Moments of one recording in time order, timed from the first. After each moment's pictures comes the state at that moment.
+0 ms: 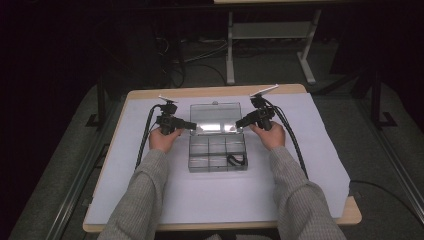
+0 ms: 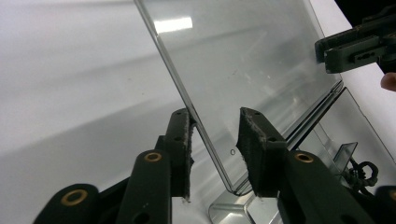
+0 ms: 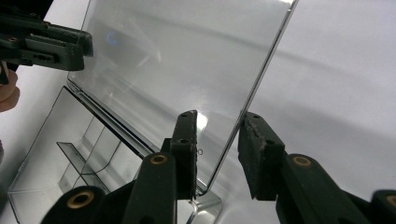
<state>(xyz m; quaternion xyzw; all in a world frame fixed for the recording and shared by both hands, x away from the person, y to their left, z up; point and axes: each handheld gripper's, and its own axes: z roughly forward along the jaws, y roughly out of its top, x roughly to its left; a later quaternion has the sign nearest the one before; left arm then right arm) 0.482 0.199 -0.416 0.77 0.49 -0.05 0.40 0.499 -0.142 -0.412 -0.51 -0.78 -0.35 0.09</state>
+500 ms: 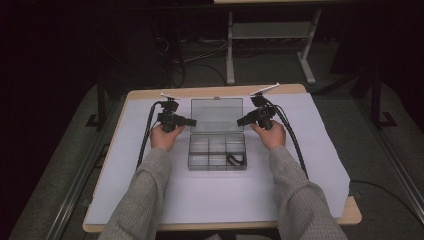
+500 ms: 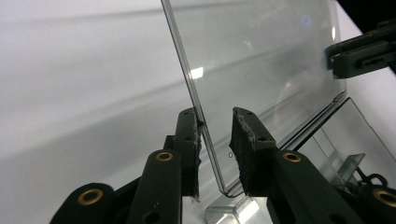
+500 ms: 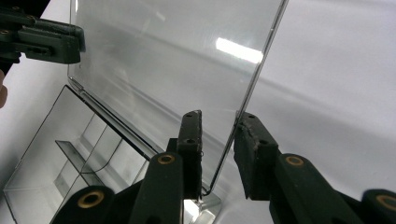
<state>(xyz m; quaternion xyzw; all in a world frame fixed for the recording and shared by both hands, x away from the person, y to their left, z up) 0.482 0.190 -0.404 0.78 0.49 -0.01 0.40 0.494 -0.141 -0.403 -0.52 -0.78 -0.35 0.07</state>
